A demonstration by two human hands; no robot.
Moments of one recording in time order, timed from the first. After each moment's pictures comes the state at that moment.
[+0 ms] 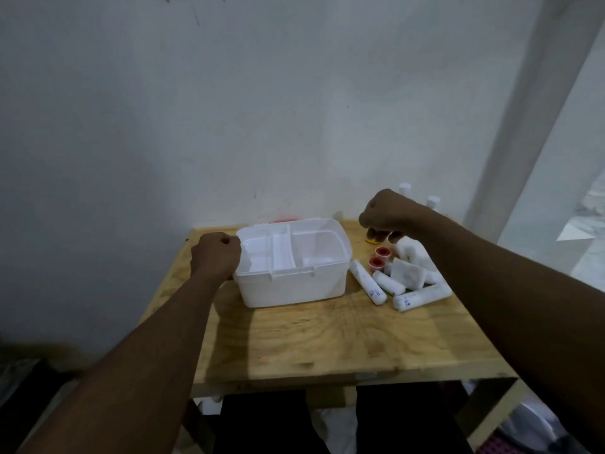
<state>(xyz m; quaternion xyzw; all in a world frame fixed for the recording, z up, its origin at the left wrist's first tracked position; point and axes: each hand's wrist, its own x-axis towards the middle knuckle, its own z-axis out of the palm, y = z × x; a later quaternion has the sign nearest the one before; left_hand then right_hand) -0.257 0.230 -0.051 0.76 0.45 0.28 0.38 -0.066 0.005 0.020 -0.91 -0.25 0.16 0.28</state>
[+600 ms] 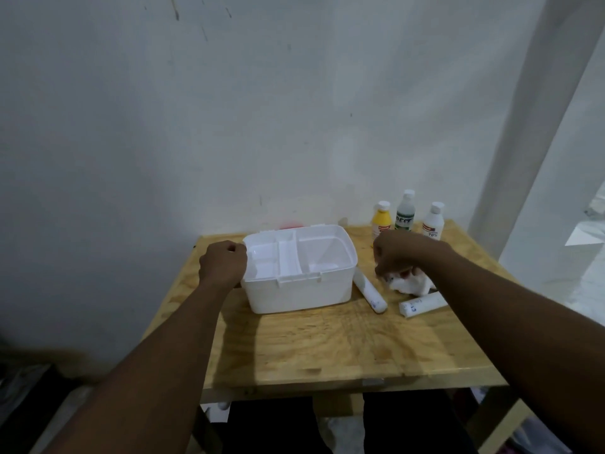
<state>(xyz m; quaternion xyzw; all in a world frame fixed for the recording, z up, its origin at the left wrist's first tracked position) -0.257 0.231 -0.055 0.75 0.45 0.28 0.39 -0.081 -0.010 -0.009 -0.94 -0.32 0.15 0.01</state>
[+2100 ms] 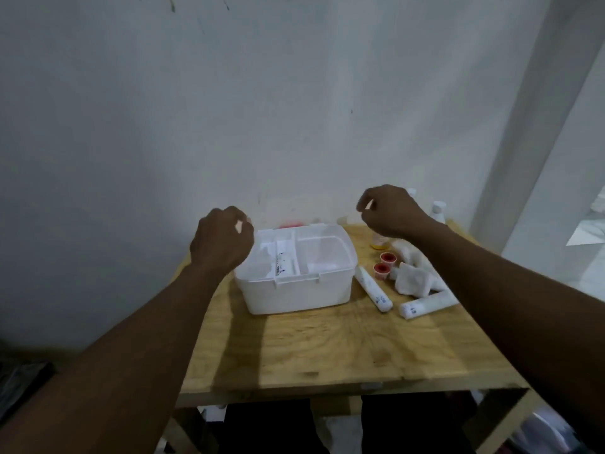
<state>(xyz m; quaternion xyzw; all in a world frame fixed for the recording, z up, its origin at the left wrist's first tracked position) -0.251 0.235 -0.022 0.88 0.33 0.31 0.17 -0.059 0.010 0.012 -0.89 -0.38 -0.05 0.26</state>
